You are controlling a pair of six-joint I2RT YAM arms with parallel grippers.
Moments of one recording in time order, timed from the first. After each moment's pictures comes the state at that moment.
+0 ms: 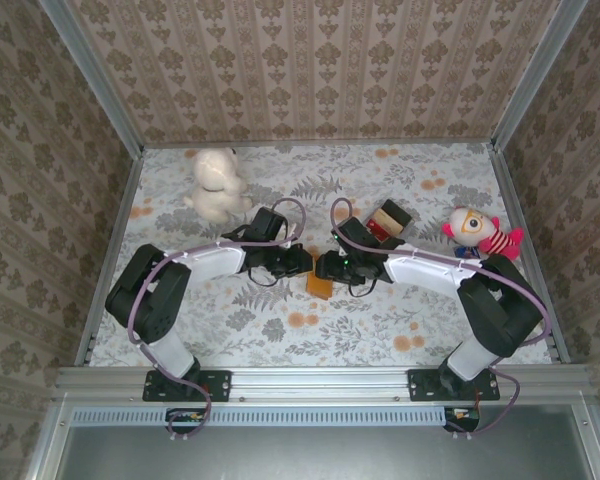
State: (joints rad) left arm -0.65 1.68 0.90 -0.16 0.59 -0.71; right arm 0.67 1.60 0.92 -0.33 -0.17 0.81
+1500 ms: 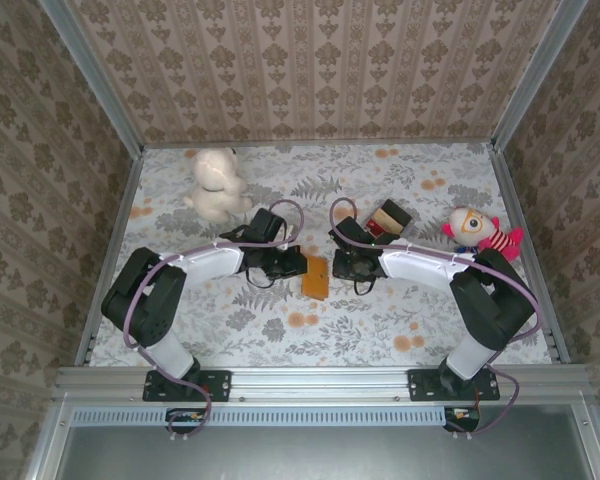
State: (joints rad) left arm -0.65 1.65 0.90 -0.25 0.51 -0.67; right arm 0.67 1.65 0.97 -0.47 0.06 0.80
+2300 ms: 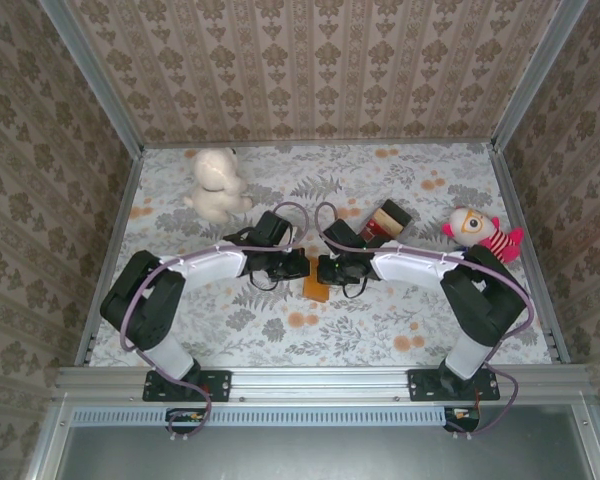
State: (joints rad) left arm -0.70 1.63 0.90 -0.26 0.43 -0.67; right arm 0.71 1.69 0.98 -0.38 -0.10 0.72
